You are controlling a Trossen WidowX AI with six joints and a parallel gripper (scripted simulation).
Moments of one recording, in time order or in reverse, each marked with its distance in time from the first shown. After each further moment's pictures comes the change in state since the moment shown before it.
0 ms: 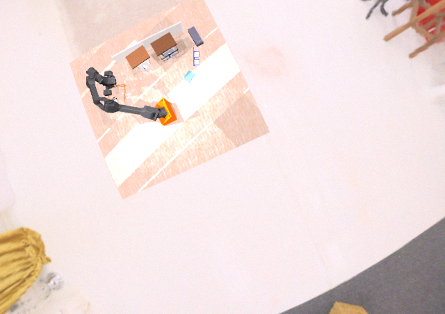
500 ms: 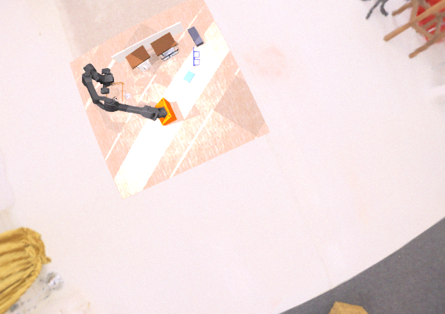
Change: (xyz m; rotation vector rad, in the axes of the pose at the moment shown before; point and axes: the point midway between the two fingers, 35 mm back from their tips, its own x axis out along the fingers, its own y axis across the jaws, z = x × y) arm -0.042 0.001 0.008 0.002 -0.014 0.004
